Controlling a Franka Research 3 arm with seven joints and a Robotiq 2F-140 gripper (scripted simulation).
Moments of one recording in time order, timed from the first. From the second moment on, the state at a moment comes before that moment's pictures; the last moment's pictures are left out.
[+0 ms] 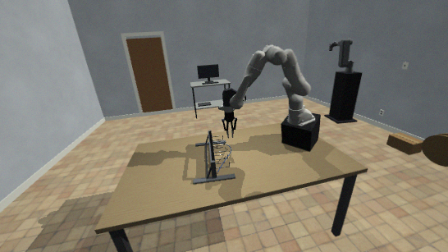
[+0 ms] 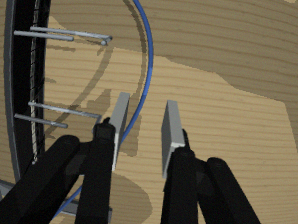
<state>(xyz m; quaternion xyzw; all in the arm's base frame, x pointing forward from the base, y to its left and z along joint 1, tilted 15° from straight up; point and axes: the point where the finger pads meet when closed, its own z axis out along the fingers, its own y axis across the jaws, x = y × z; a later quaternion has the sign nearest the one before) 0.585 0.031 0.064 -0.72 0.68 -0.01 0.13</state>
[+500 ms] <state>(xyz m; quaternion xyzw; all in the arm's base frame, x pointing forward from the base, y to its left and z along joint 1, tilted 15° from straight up) 0.586 0.031 0.064 -0.72 0.68 -0.01 0.13</state>
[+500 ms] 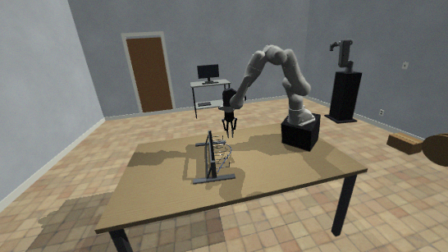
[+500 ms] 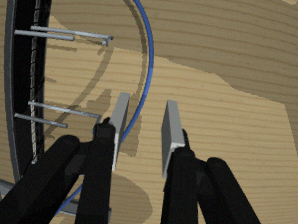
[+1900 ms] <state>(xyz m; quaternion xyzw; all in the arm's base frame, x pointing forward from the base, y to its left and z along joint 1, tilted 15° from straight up) 0.599 0.047 -0.022 -0.72 0.68 0.00 0.12</state>
